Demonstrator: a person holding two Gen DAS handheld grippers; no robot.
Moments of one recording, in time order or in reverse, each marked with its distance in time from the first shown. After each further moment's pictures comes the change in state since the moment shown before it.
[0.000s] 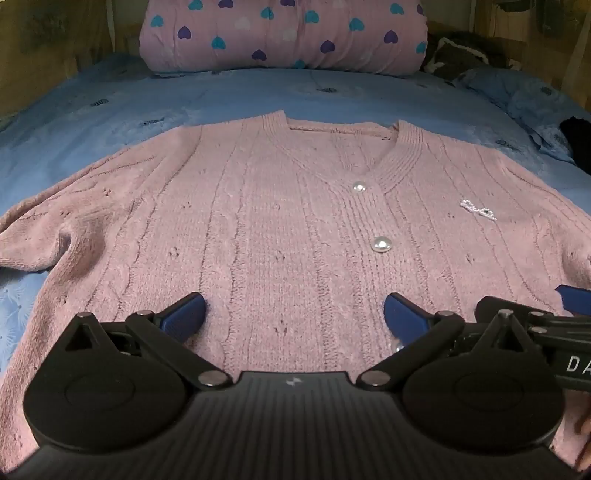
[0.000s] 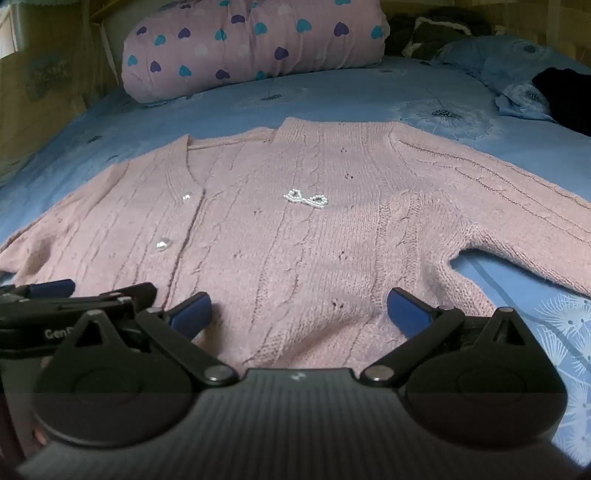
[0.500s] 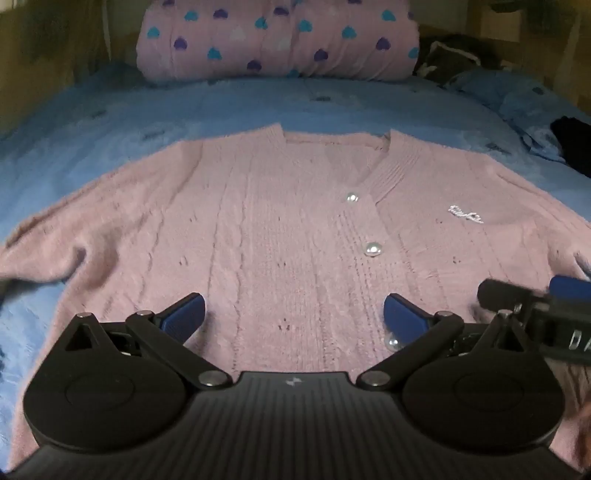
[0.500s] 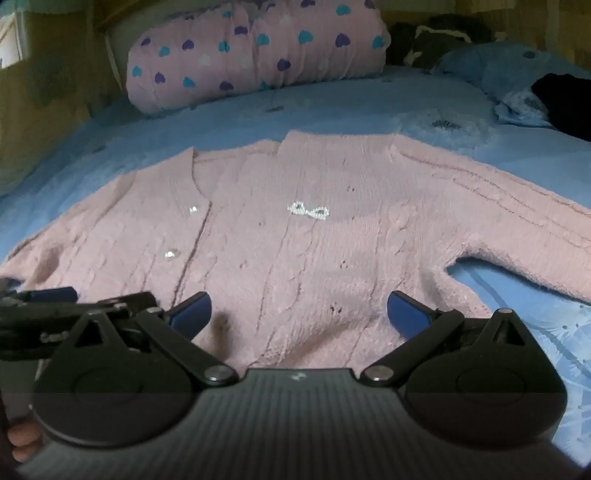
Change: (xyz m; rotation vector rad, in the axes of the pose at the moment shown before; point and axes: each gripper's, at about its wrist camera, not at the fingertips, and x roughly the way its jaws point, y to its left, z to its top) left arm -0.022 0.004 0.008 0.039 -0.025 -0.001; right arm -0.012 0.000 0.001 0.016 -0.056 0.009
